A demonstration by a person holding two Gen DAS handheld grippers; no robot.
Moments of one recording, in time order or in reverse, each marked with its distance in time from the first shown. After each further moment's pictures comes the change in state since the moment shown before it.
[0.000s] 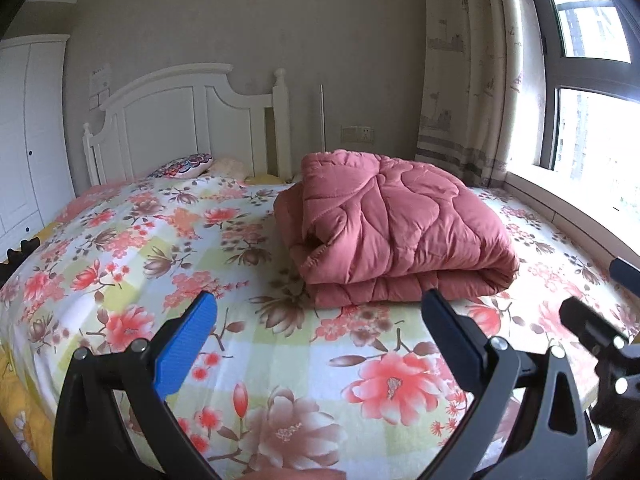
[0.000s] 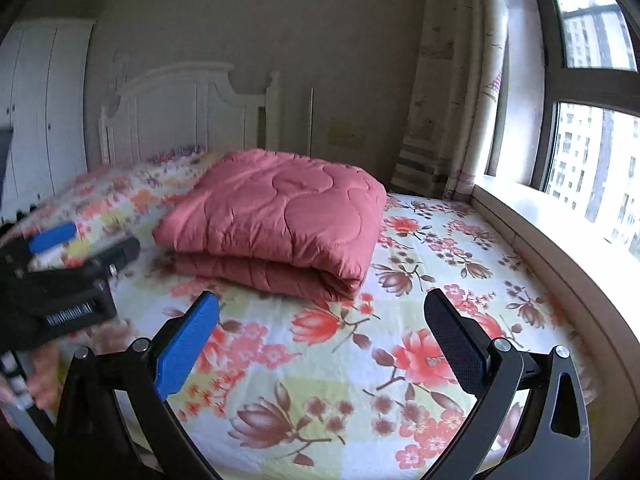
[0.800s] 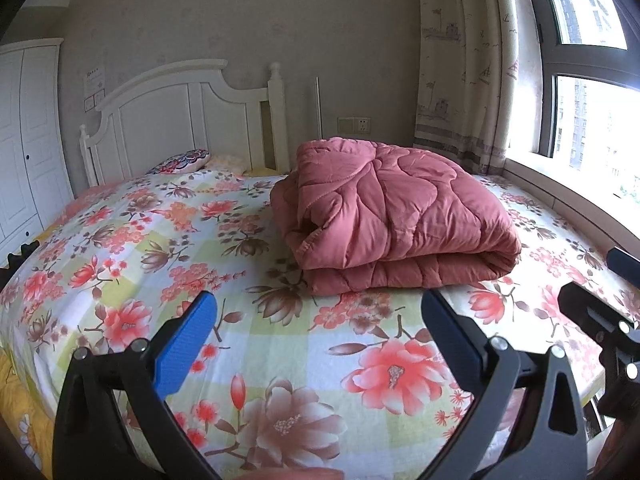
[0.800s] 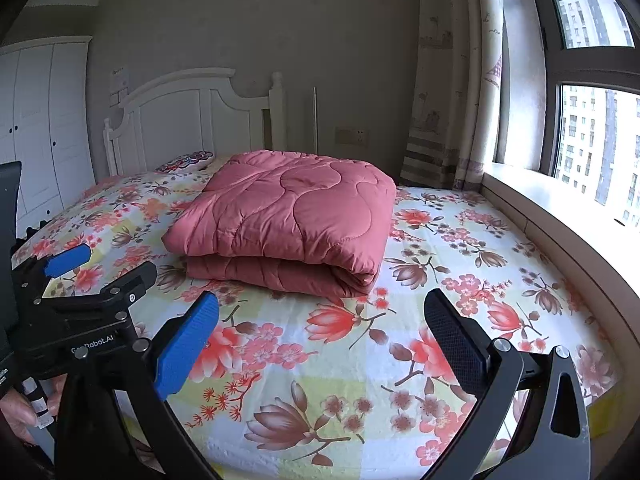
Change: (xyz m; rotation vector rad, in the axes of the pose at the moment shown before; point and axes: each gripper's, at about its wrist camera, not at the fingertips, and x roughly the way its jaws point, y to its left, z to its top) left arm 0.004 -0.003 -0.009 0.029 0.019 0.000; right arm 0.004 0.004 -0.003 0.042 0.015 0.032
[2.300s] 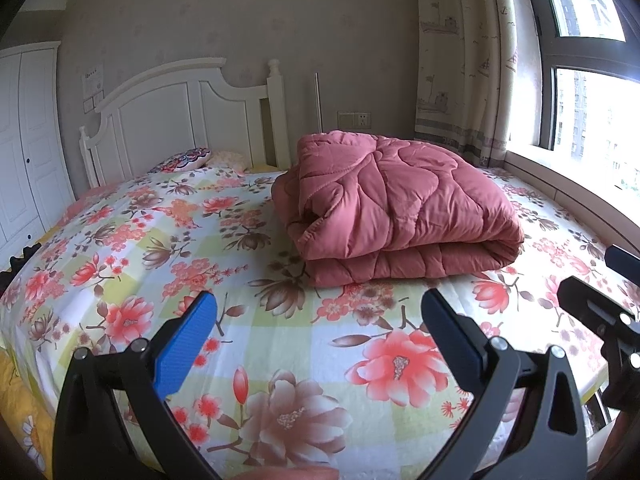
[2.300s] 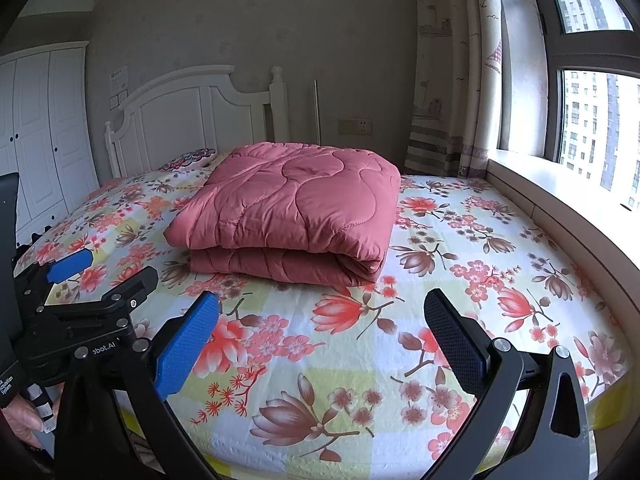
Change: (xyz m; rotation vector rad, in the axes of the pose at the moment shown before) left arm 0.001 0.006 -0.008 0.014 0.003 0.000; right arm 0.005 0.004 -0.007 0.026 0.022 0.012
